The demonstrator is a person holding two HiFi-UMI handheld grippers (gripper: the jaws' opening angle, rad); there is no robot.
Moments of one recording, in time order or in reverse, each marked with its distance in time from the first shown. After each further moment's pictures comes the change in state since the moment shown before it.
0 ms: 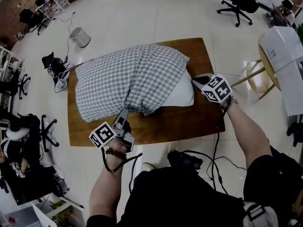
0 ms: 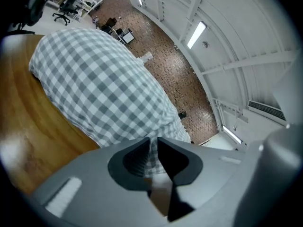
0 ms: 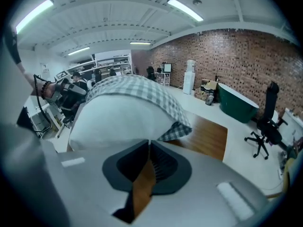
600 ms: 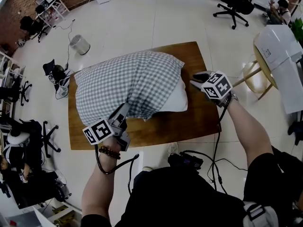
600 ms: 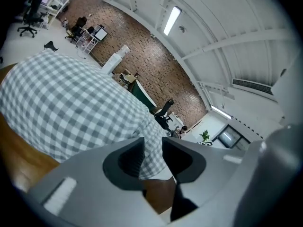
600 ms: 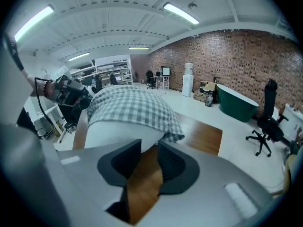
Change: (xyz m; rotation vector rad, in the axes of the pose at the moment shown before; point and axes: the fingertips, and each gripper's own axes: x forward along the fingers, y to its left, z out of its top) left arm 0.005 -0.105 0.003 0.240 0.114 -0.103; right arm -0.040 -0.004 0.009 0.027 -0.036 0.027
